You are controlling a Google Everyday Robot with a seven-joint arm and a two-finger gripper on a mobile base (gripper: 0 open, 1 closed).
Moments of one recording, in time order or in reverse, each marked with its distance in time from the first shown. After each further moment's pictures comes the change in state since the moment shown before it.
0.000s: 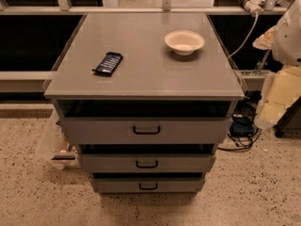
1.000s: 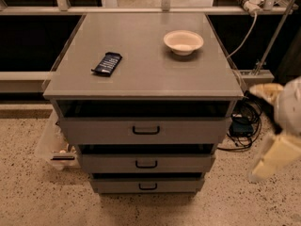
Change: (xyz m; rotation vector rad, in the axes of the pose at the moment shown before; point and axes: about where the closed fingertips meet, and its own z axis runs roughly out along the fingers) arm 0.024 0.064 0.058 0.000 -0.206 0.034
